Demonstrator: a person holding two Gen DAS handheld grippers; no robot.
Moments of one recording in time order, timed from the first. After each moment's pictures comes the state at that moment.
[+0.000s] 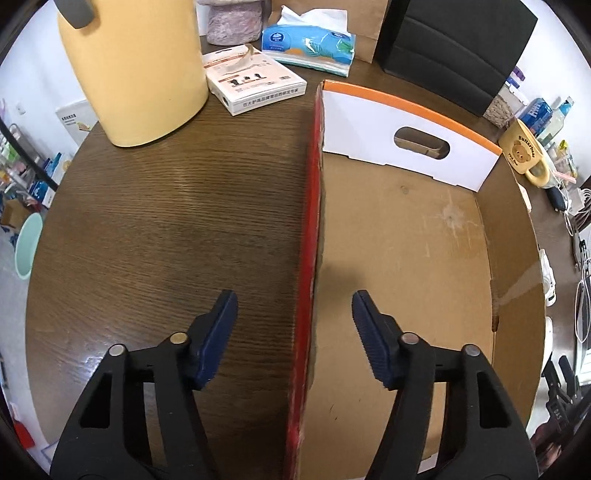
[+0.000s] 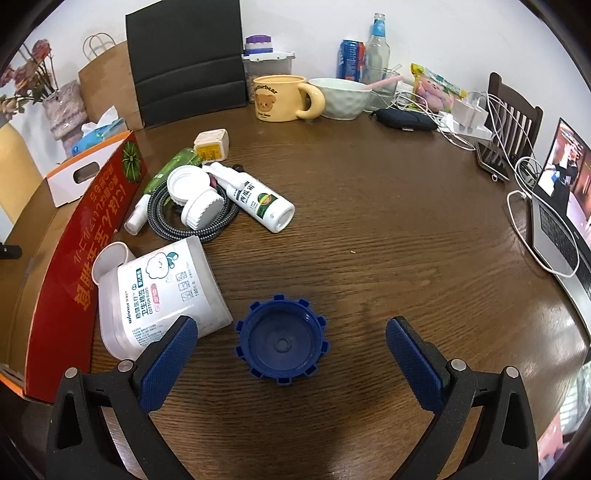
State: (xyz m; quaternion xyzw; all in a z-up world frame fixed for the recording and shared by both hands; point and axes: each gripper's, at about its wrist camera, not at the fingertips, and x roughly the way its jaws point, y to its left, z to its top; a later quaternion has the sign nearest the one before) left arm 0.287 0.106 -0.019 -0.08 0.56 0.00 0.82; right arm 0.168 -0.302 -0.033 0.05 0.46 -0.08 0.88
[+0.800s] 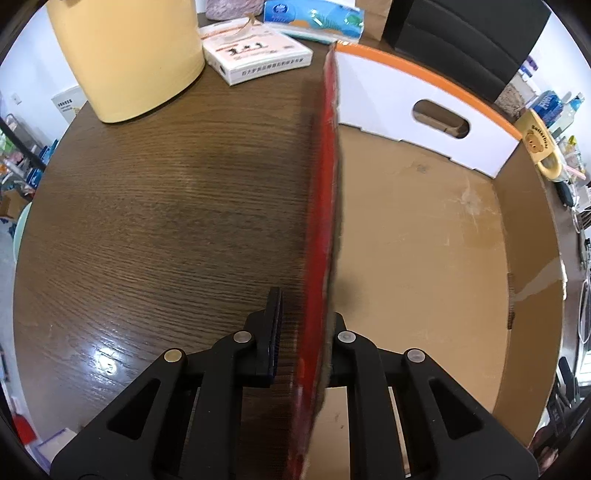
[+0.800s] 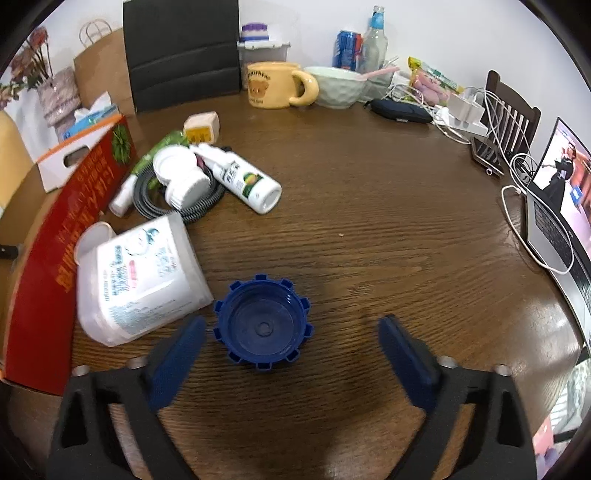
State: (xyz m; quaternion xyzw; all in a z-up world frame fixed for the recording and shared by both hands) left arm 0.290 0.109 -0.040 -0.08 0.59 0.01 0.81; right arm 0.168 -0.306 -0.046 0.03 0.48 -0.08 0.87
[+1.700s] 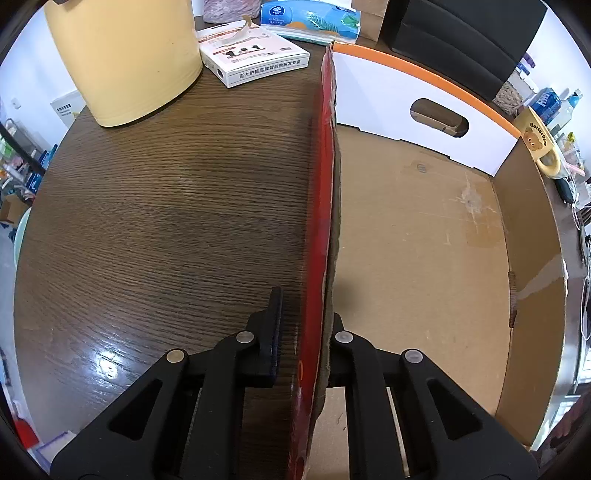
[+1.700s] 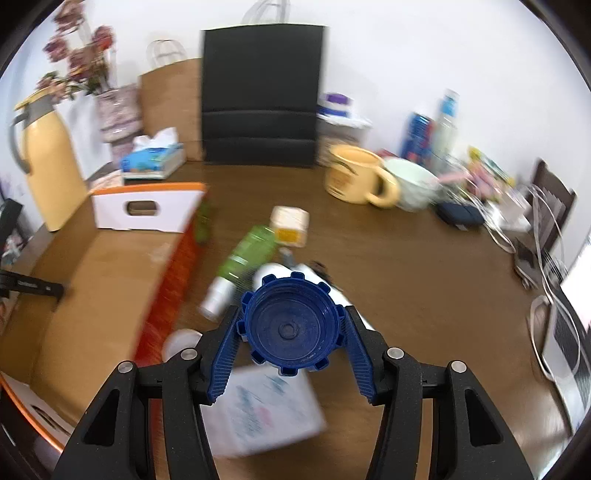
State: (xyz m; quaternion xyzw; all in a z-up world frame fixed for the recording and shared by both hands) left arm 0.296 0.101 -0.040 -0.07 0.58 0.01 0.81; right arm 0.228 -0.231 0.026 -0.03 0.39 0.01 0.92
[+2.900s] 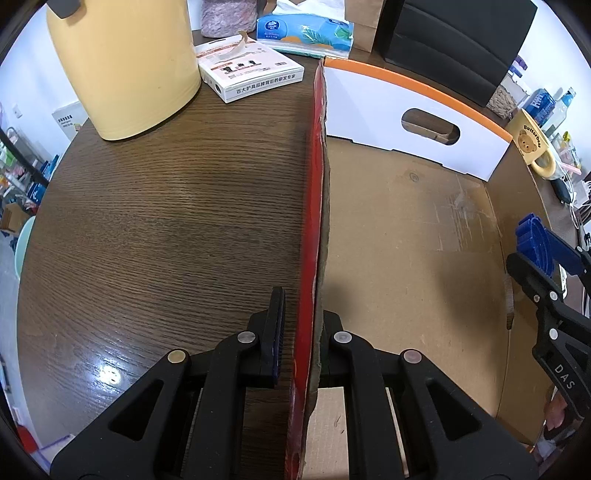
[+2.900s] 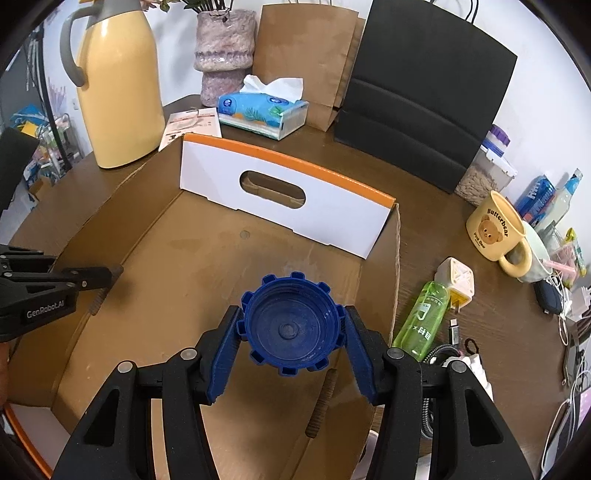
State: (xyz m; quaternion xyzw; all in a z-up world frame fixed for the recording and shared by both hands) left arm 0.277 0.096 -0.027 -0.07 0.56 0.01 0.82; right arm 0.303 -0.079 -0.005 -0.14 0.45 0.13 0.87
